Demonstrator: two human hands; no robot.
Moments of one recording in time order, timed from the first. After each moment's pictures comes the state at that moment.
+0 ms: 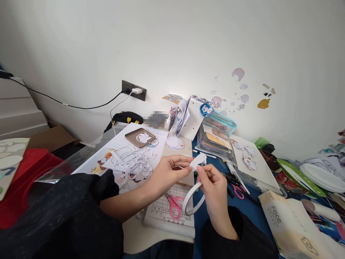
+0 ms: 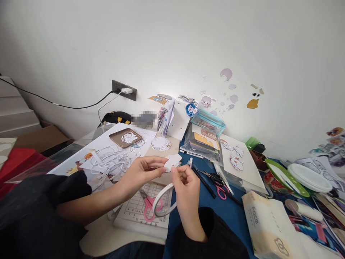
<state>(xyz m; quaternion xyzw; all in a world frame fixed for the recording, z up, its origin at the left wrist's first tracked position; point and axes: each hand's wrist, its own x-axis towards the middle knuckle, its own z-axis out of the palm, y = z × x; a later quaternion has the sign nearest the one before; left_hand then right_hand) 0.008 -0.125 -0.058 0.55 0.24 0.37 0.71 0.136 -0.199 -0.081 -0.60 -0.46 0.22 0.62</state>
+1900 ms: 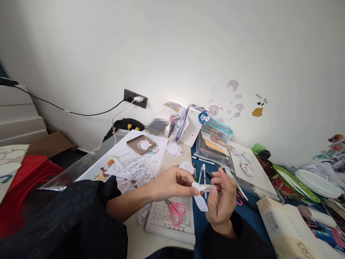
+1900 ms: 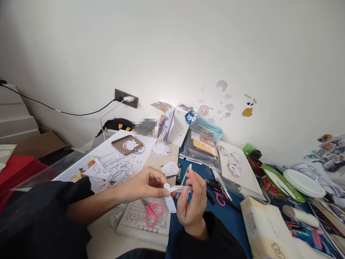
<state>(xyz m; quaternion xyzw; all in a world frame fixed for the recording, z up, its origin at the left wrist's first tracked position) -0.001 -0.115 -0.063 0.67 0.07 0.19 0.72 0.151 -0.207 -0.087 -0.49 -0.62 -0.28 0.54</state>
